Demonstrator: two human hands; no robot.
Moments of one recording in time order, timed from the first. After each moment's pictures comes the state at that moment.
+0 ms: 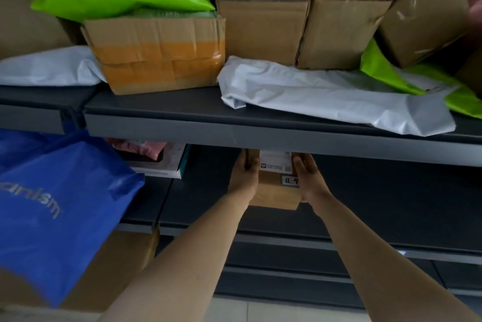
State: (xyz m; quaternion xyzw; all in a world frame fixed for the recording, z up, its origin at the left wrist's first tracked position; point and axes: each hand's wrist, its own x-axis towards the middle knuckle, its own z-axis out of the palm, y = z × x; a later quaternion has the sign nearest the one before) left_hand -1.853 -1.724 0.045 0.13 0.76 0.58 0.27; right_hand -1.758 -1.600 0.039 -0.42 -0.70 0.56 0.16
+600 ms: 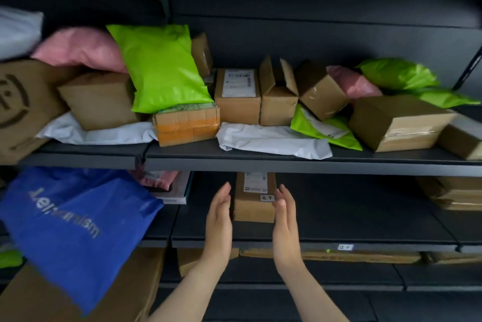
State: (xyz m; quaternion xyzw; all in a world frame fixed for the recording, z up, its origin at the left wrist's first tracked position) left_hand -1.746 -1.856 0.156 0.19 0.65 0.71 0.19; right_hand -1.647 -1.774 0.157 -0.31 -0.64 0.61 0.36
